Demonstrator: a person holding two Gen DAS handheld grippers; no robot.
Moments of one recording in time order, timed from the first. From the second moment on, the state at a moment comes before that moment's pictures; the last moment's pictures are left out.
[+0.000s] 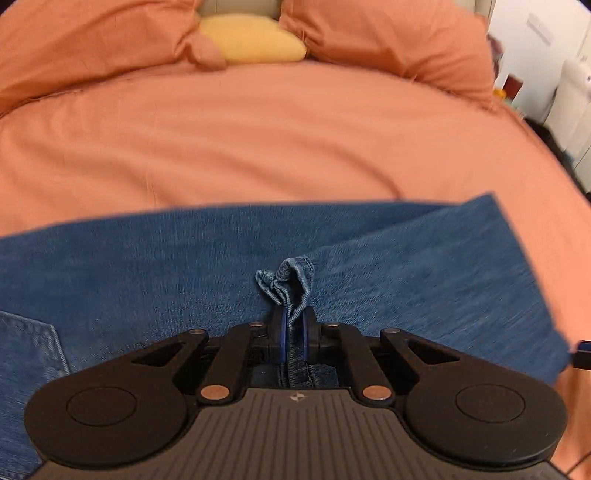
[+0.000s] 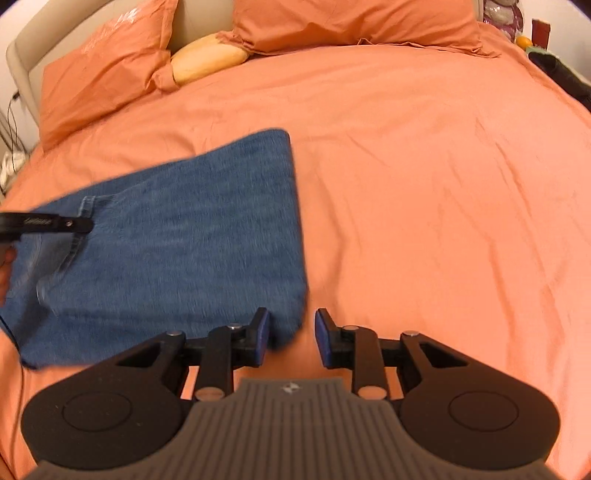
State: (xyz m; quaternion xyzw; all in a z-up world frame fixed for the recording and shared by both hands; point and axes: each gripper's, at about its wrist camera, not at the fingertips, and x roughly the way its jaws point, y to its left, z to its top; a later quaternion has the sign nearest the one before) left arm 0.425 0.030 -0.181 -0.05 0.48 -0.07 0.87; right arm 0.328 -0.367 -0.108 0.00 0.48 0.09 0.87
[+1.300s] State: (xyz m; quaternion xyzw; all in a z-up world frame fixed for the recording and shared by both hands) left arm 0.320 0.204 -0.112 -0.15 0.44 0.02 0.88; right arm 0.307 -0.231 -0.082 -0.12 0.44 0.18 0.87
